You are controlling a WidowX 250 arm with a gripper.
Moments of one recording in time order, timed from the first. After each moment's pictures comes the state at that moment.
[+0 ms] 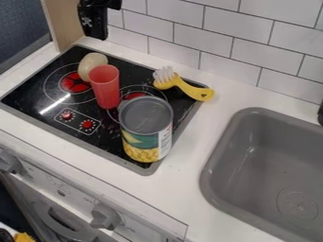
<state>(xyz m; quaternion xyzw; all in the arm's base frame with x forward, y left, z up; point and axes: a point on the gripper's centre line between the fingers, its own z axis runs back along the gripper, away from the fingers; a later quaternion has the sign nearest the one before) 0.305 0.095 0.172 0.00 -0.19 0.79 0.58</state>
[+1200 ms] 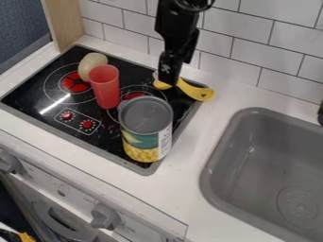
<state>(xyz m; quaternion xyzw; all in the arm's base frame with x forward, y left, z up) 0.361 0.018 0.083 0.05 -0.11 0.74 0.66</state>
